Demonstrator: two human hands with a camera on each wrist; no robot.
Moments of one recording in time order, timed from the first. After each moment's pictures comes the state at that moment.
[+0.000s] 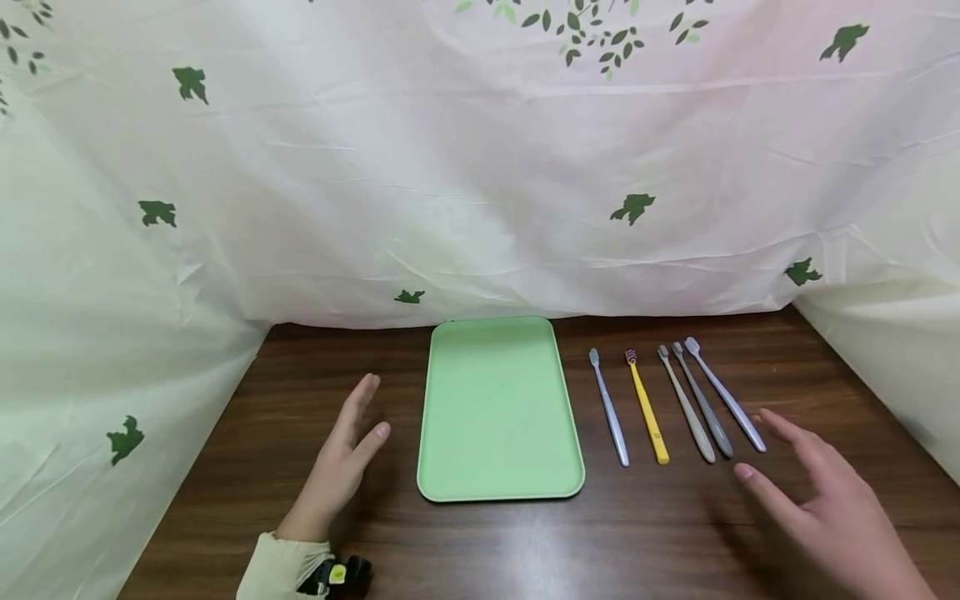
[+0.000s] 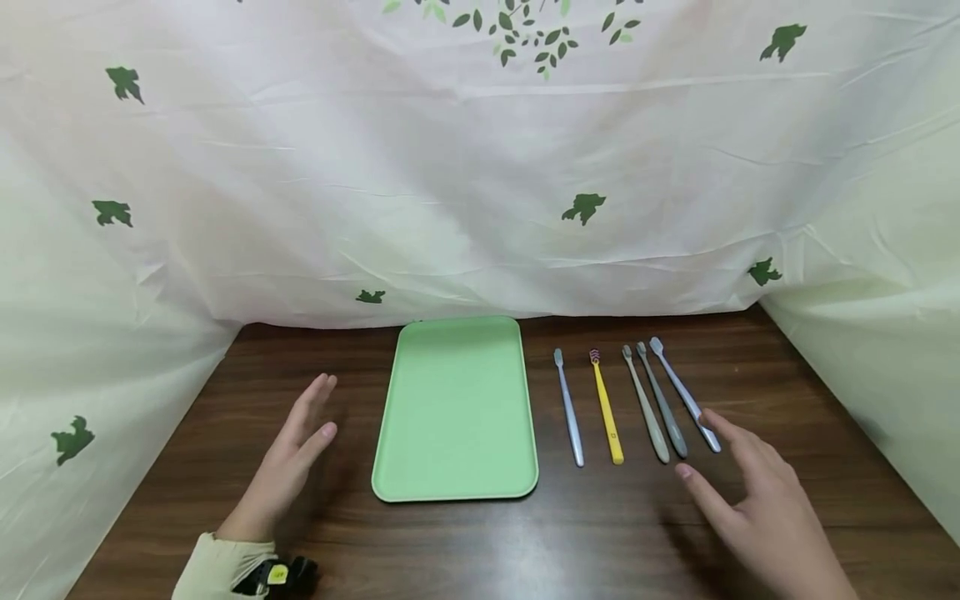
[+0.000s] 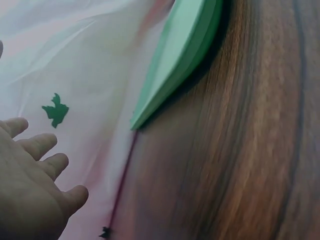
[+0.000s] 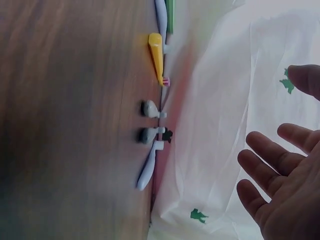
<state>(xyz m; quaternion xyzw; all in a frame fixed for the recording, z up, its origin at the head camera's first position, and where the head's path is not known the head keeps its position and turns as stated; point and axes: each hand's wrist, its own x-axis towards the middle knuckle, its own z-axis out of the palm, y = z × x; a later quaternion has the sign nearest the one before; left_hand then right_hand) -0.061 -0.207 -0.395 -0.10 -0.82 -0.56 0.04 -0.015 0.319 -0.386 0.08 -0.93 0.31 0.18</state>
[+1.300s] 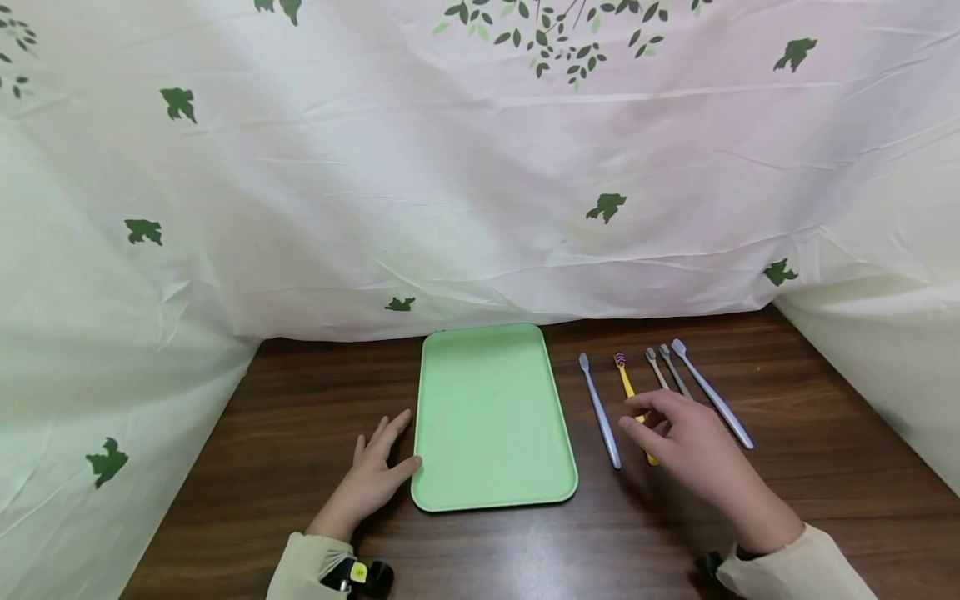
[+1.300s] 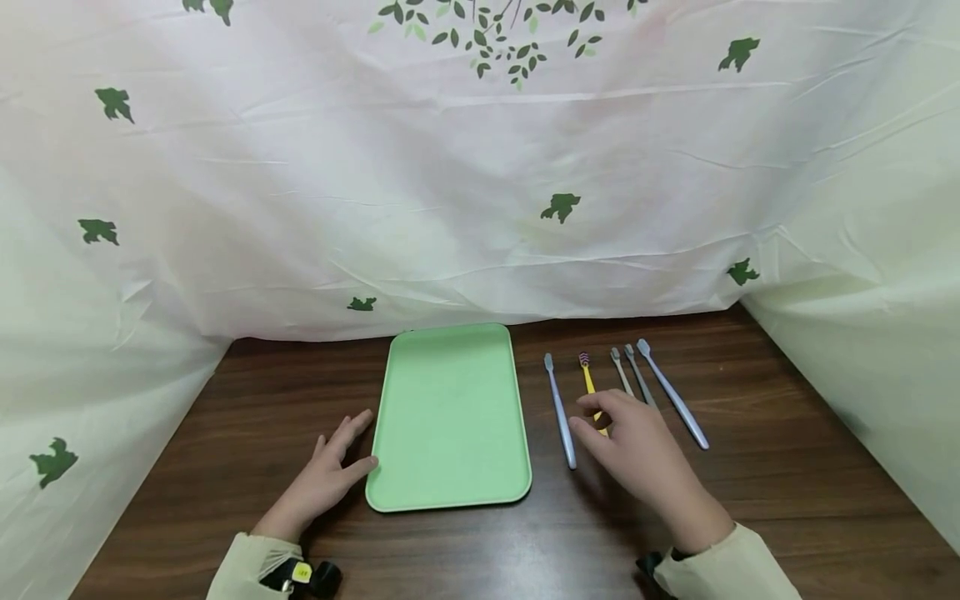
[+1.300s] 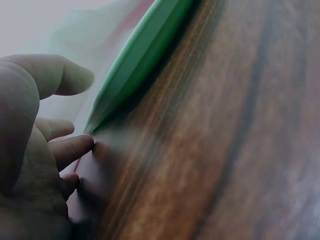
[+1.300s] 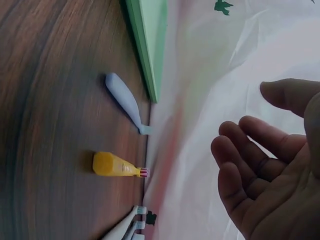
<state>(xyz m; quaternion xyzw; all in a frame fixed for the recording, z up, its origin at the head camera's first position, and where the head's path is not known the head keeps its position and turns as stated) -0.038 -0.171 -0.427 -0.04 -0.90 -0.43 -0.09 -0.052 0.247 -0.349 0.12 -0.94 0.31 0.06</state>
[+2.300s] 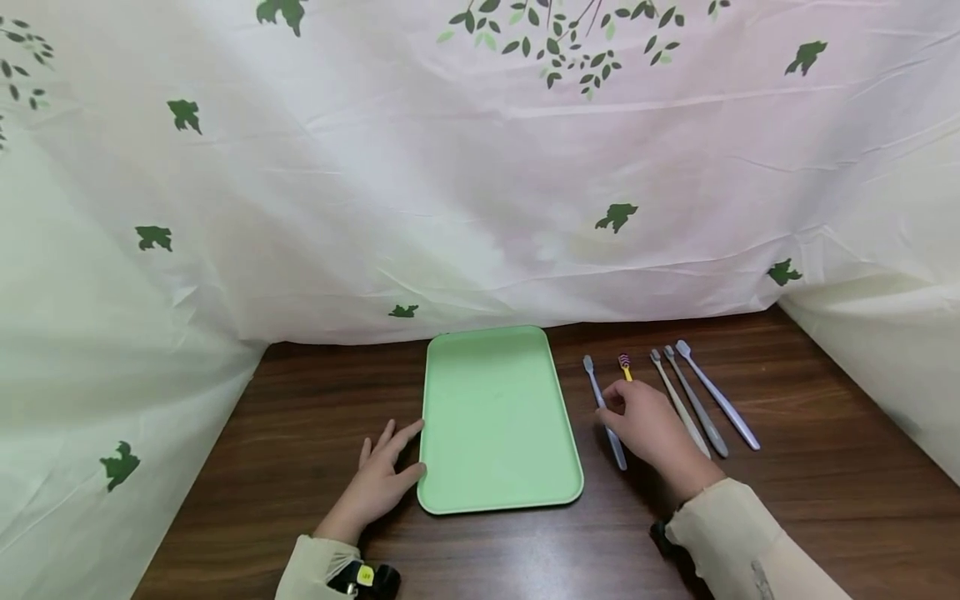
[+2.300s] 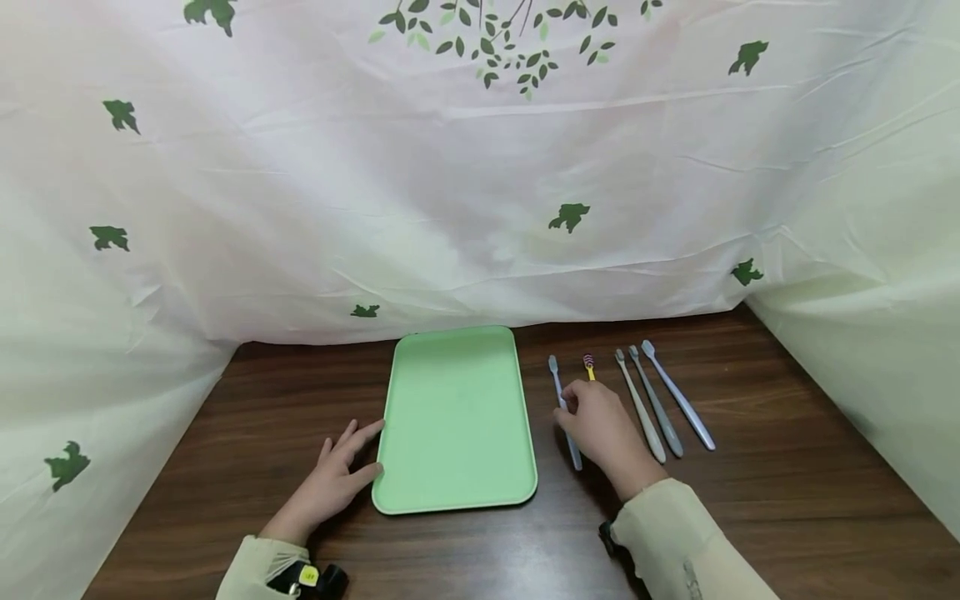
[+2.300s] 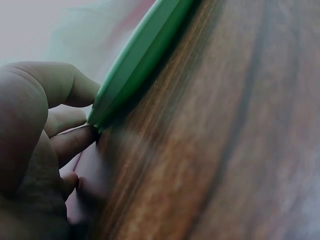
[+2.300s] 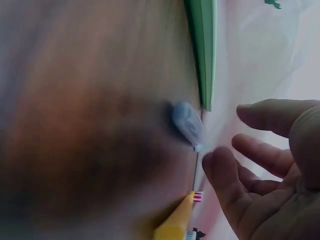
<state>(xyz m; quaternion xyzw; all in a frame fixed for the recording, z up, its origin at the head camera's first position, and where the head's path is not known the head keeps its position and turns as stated) -0.045 -0.168 -0.421 -0.04 -0.89 -0.43 -0.10 -0.118 0.217 -0.380 0.07 -0.95 0.29 -0.06</state>
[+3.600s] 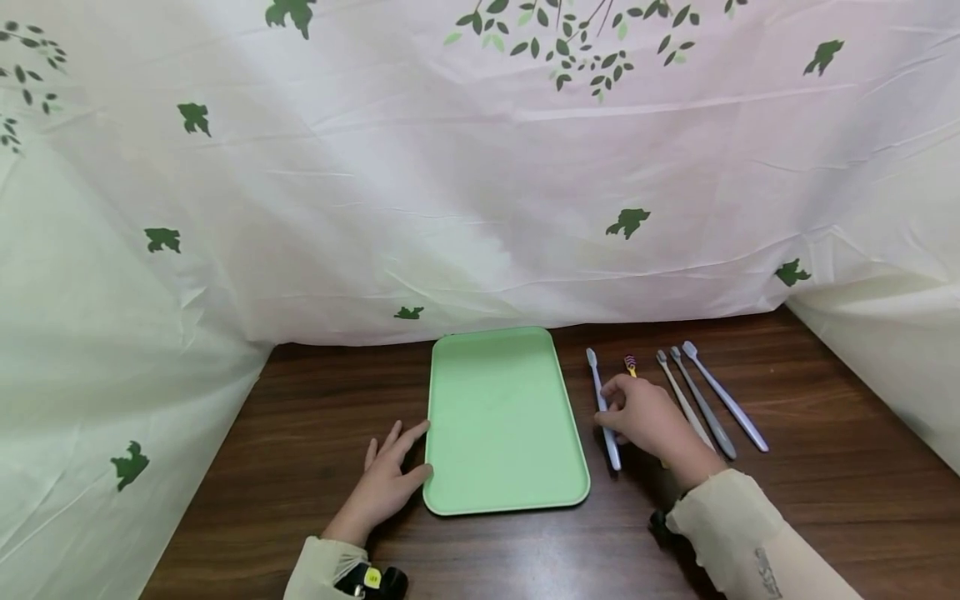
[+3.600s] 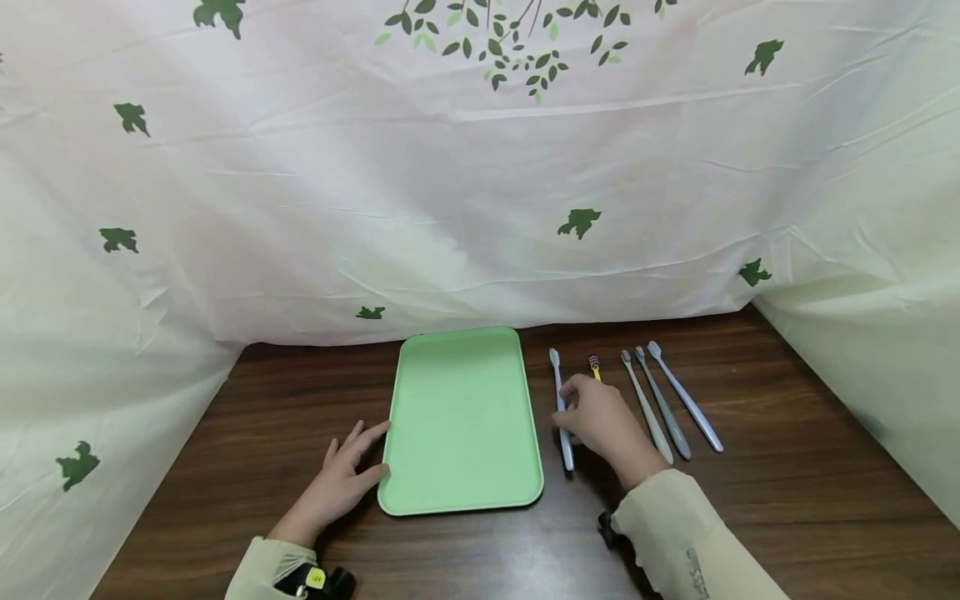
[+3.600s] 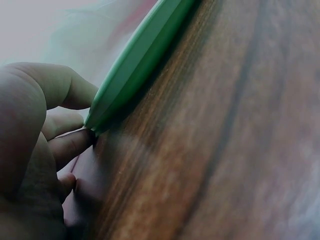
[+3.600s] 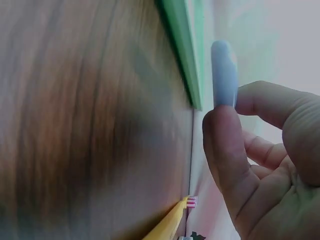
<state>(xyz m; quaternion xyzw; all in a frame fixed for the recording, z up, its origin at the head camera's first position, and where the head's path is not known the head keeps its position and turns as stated) -0.059 -0.164 -0.430 -0.01 -0.90 -0.43 -0.07 -0.148 0.211 -0.385 0.05 -0.91 0.38 -0.14</state>
